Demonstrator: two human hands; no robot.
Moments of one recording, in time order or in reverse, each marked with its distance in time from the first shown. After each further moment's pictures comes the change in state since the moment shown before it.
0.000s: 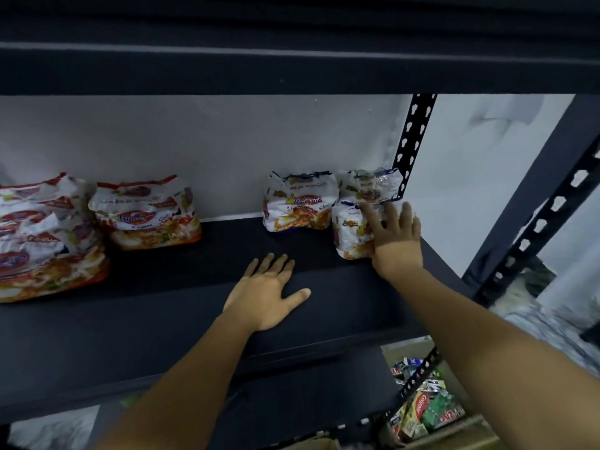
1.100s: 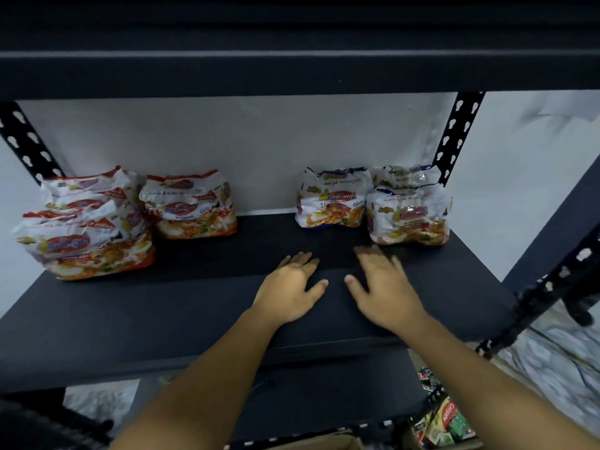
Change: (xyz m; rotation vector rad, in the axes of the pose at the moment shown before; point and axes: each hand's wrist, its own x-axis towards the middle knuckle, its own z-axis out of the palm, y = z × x) left_hand -0.012 -0.007 -0.011 -0.206 0.156 0.001; right_hand -0.071 -0.075 -0.022 0.492 -0.147 -0.239
